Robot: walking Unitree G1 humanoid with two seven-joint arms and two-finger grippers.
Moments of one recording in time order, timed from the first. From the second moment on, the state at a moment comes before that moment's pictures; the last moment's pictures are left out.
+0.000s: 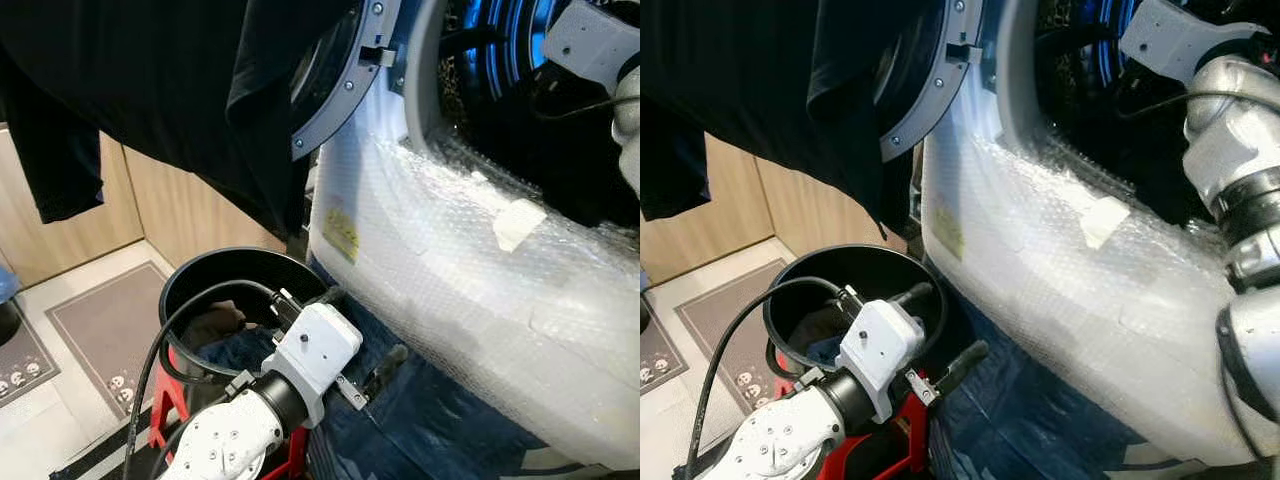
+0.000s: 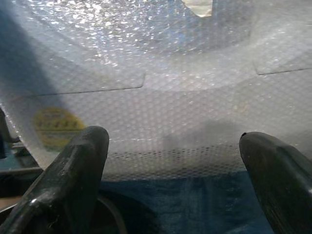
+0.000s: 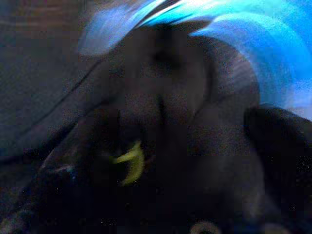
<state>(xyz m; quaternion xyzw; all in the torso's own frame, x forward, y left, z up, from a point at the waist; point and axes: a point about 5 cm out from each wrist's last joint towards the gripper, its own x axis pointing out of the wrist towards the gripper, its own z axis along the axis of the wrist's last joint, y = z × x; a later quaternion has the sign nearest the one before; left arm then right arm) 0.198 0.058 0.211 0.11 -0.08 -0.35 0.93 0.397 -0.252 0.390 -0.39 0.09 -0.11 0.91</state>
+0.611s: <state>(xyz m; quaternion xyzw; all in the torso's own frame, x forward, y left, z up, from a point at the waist) 0.200 0.057 0.216 0.11 -0.09 -0.36 0.92 0.374 -0.226 0.426 0.00 0.05 0.13 0.99</state>
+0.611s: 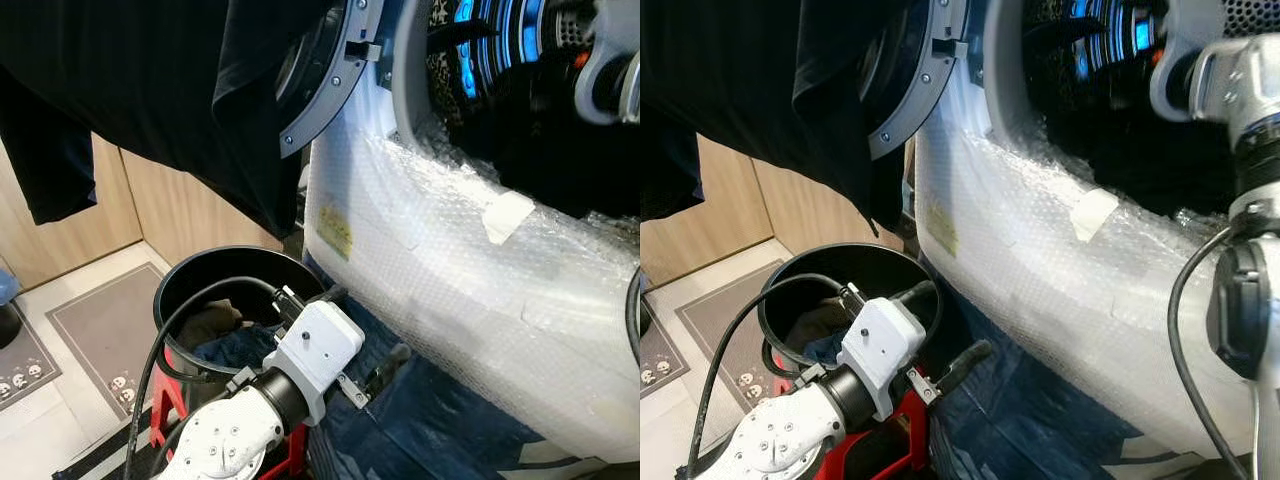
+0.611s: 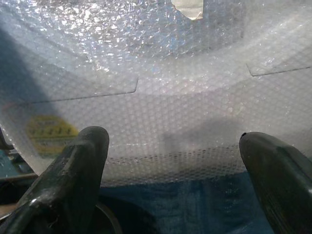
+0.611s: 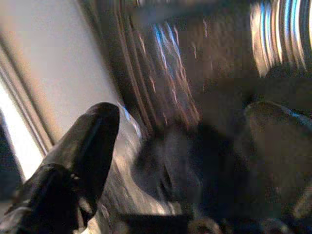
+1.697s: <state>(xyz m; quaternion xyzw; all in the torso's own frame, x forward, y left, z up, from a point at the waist) 0.218 0.064 0.216 0.15 -0.10 -0.38 0.91 0.236 -0.212 0.307 0.09 -0.14 0.47 0.87</state>
